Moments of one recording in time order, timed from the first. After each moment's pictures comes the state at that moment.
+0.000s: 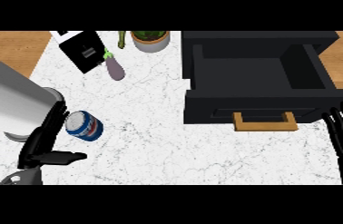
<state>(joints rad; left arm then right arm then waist) -0.16 0.28 0.30 -0.87 -0.03 -0.30 -0.47 0.25 -0.03 -0.22 -2.11 -0.04 0.19 0.07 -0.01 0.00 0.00</state>
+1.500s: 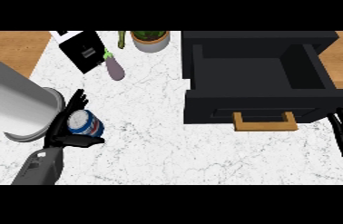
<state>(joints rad) -0.37 0.27 0.24 -0.58 -0.03 -0.25 -0.57 0.24 -0.02 -0.24 -2.15 -0.07 0.20 0.12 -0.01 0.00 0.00</state>
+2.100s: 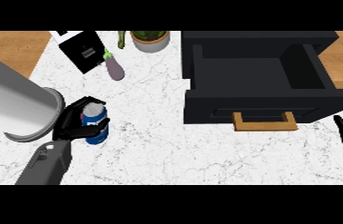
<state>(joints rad) -0.42 0.24 0.23 -0.58 0.01 -0.31 -0.56 0.25 -0.02 -0.27 -2.15 -0.10 0.22 0.10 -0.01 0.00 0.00</state>
